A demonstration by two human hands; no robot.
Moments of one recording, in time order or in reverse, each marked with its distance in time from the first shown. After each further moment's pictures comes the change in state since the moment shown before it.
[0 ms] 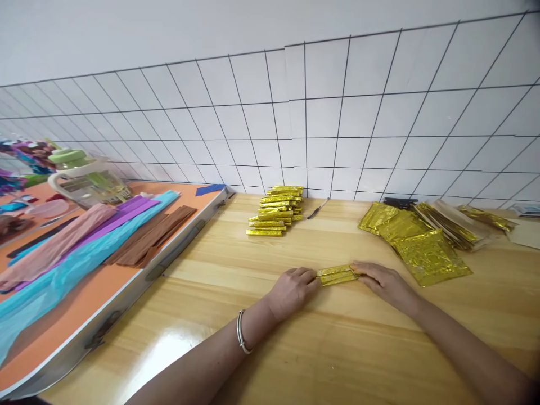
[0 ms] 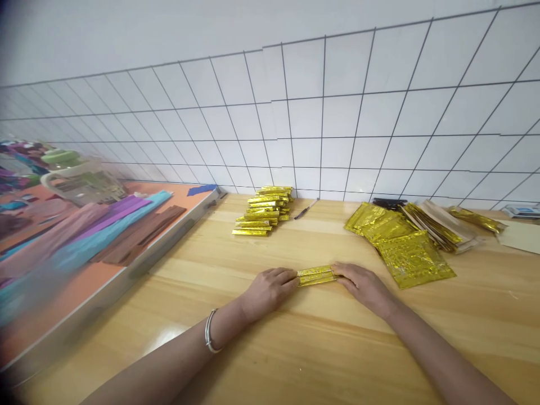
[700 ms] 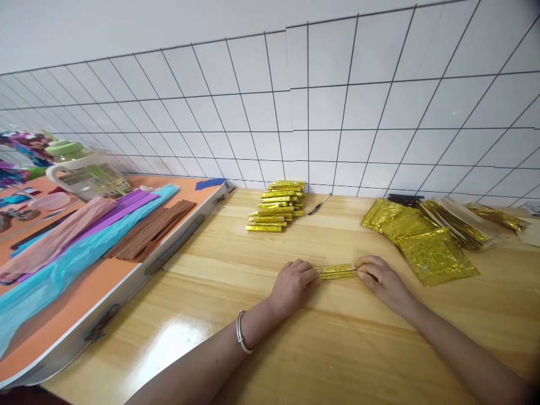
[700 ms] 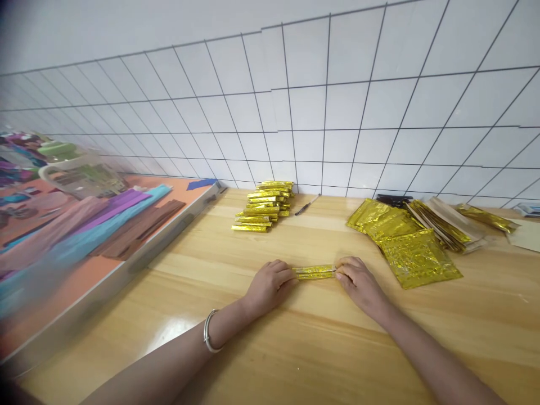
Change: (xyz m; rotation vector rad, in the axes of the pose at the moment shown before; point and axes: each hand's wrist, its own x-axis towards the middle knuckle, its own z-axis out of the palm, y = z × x) left_hand 0.006 0.007 0.007 -0.207 0.152 -0.280; right_hand 0.011 -0.017 0.003 0.001 0.013 0.127
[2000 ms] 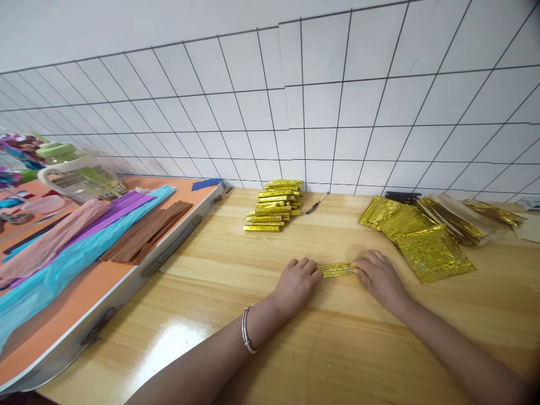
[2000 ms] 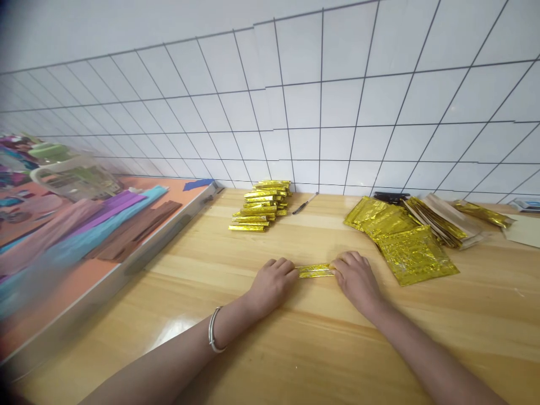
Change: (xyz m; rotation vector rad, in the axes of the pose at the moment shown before) left_hand 0.011 0.009 -0.001 0.292 -0.146 0.112; right_hand 0.006 -0.009 -0.001 -0.351 -0.030 0.023
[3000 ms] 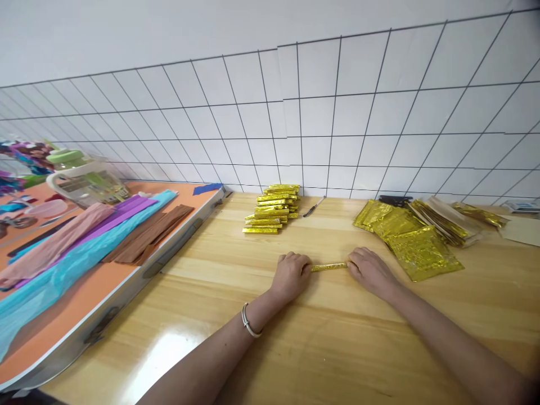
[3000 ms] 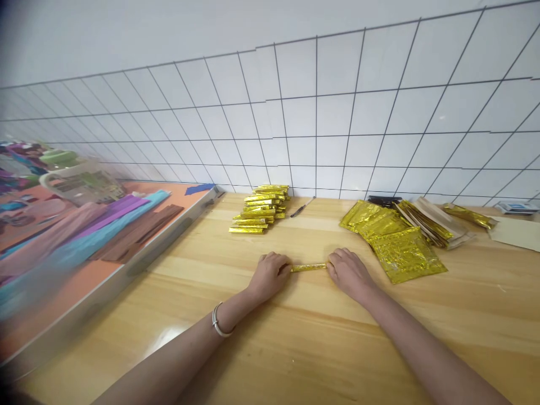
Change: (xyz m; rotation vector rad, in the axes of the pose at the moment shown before) left_hand 0.008 -0.006 0.011 -0.309 0.142 -0.357; right_hand 0.015 0.001 -0.007 -0.099 -0.064 -0.020
